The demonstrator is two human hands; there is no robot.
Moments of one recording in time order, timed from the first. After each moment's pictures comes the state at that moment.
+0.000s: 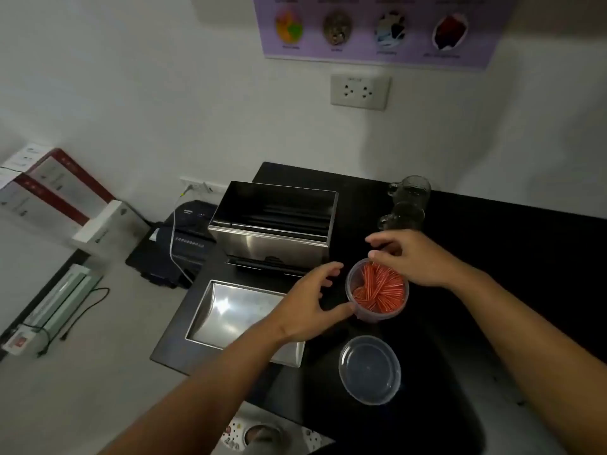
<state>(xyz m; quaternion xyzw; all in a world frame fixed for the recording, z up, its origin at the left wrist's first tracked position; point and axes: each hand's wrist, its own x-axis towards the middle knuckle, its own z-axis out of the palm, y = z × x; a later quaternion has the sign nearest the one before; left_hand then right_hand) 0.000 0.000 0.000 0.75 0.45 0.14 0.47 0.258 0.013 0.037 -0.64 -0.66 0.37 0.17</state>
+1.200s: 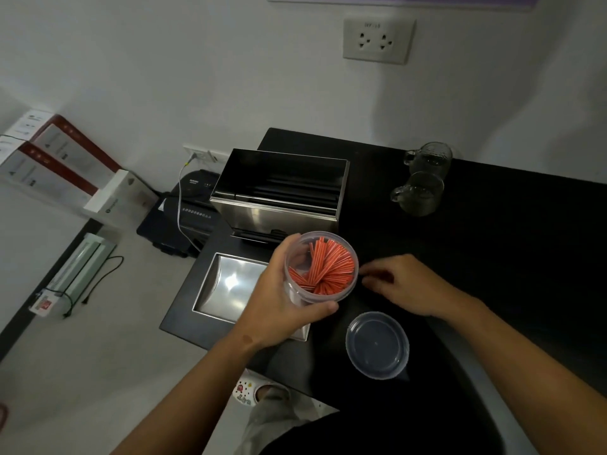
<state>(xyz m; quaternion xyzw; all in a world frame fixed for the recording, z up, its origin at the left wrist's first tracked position) -0.050 -0.031 0.020 0.68 0.47 0.28 0.49 0.225 -0.027 -0.022 -0.61 -0.68 0.40 0.09</state>
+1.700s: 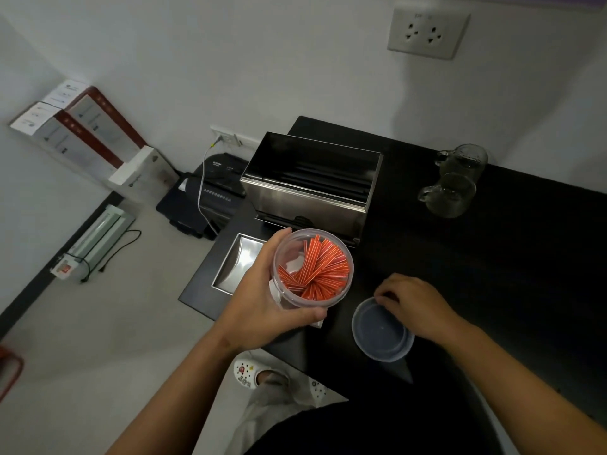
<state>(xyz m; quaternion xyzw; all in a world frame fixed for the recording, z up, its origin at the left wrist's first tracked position) -0.101 -0.054 0.039 0.66 0.49 0.30 0.48 0.195 -0.053 -0.043 -0.62 -0.71 0.33 -0.02</state>
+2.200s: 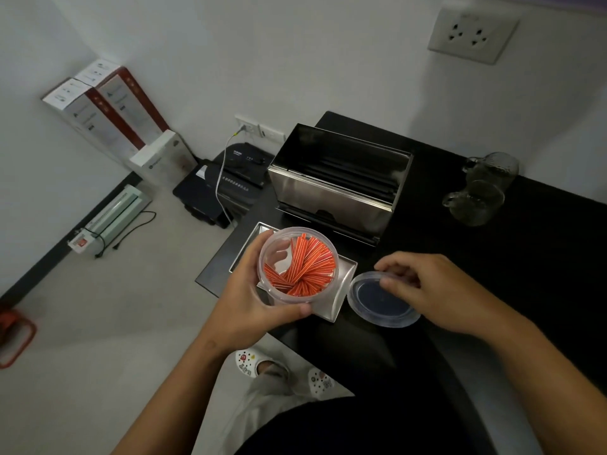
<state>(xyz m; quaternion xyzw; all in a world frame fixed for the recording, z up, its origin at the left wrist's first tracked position) -0.137 -0.080 0.042 0.61 0.54 0.35 0.46 0.173 -0.048 0.056 -0.58 -0.70 0.42 0.11</state>
